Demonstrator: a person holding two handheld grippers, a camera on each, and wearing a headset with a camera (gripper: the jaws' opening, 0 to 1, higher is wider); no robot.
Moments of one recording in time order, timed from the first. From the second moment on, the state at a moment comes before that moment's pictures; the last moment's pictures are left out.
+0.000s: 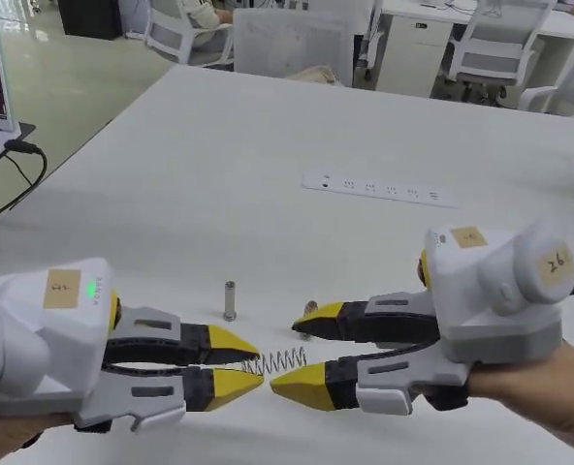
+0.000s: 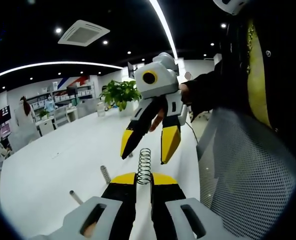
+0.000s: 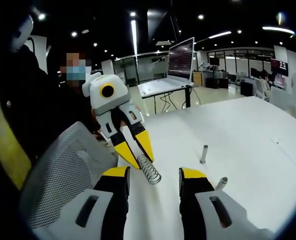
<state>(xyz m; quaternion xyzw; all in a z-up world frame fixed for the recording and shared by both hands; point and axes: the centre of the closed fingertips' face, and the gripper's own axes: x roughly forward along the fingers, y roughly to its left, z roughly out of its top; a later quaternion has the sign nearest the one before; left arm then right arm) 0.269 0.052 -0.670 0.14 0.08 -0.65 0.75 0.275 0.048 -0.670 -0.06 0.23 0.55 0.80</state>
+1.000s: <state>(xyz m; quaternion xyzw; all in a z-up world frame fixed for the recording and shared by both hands) 0.265 0.047 -0.664 0.13 0.07 -0.65 0.74 0.267 0.054 -0.670 -0.04 0.24 0.57 0.79</state>
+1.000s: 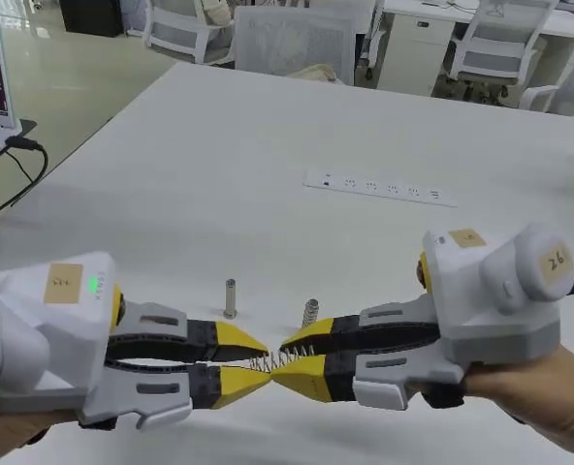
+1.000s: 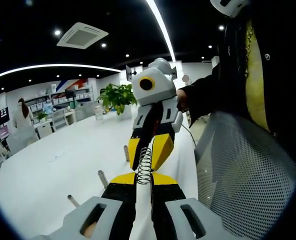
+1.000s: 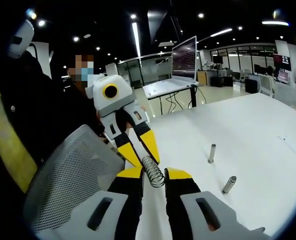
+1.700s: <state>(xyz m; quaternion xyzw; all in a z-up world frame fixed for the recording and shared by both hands) 0.263 0.043 -0.668 0.14 0.07 -0.66 0.74 0.259 0.054 -0.668 -0.08 0.28 0.58 0.76</state>
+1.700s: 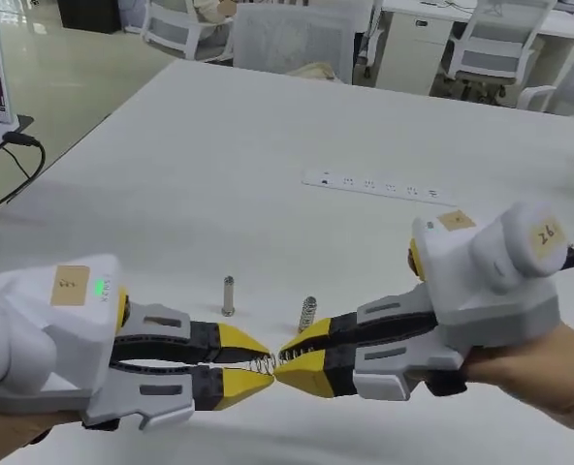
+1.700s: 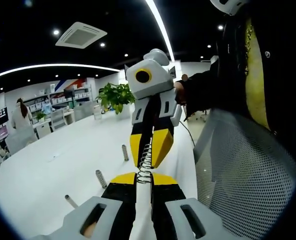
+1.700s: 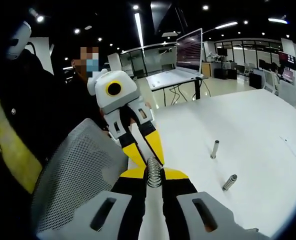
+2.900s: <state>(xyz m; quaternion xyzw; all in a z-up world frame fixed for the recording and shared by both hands) 0.271 0.041 -0.669 0.13 0.06 -0.65 0.74 0.265 0.060 -0.664 -0.33 0.36 0.61 0.63</state>
